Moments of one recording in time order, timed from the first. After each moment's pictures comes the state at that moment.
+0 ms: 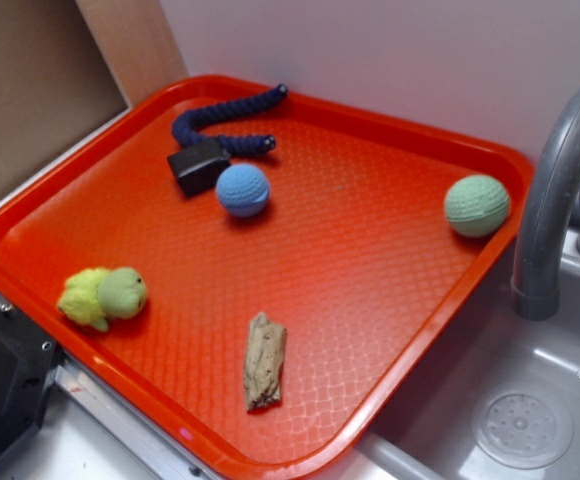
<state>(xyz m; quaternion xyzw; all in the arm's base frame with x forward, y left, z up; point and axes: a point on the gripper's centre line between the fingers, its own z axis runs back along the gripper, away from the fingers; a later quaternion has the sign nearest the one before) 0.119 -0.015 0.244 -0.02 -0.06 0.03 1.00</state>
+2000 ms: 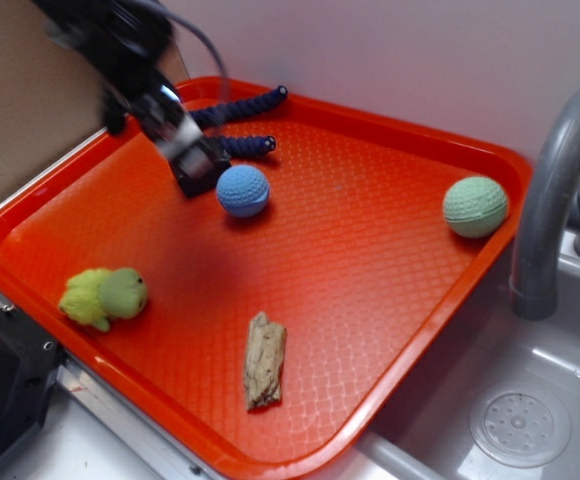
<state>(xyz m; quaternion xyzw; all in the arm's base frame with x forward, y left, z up) 0.245 -0.026 0.085 0.05 -0.17 -0.20 0.96</state>
